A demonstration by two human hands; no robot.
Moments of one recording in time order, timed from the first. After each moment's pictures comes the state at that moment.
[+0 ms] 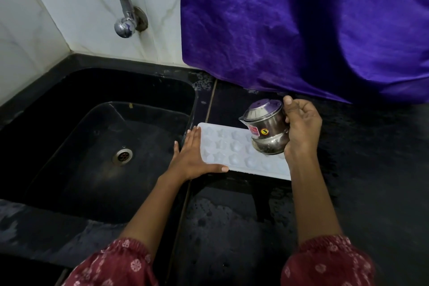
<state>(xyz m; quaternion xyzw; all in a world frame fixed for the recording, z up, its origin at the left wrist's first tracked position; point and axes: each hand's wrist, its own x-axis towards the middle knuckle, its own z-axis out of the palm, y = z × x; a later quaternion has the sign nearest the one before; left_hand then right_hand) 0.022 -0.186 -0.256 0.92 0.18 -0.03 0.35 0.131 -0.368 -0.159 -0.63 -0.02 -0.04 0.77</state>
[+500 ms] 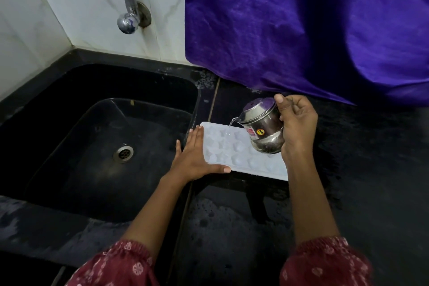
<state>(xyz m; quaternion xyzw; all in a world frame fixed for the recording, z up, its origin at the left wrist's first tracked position) 0.021 -0.187 -0.258 0.92 0.18 -0.03 0.34 0.127 -0.353 -0.155 -0.67 -0.07 -0.05 0.74</state>
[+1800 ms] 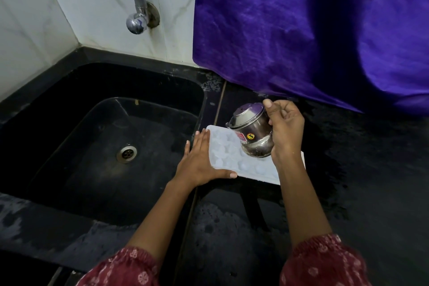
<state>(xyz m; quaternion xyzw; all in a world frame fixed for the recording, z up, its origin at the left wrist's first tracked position) 0.018 -0.190 -0.254 0.92 0.17 0.01 0.35 0.124 -0.321 -0.163 -0.66 -0.08 -0.01 0.75</state>
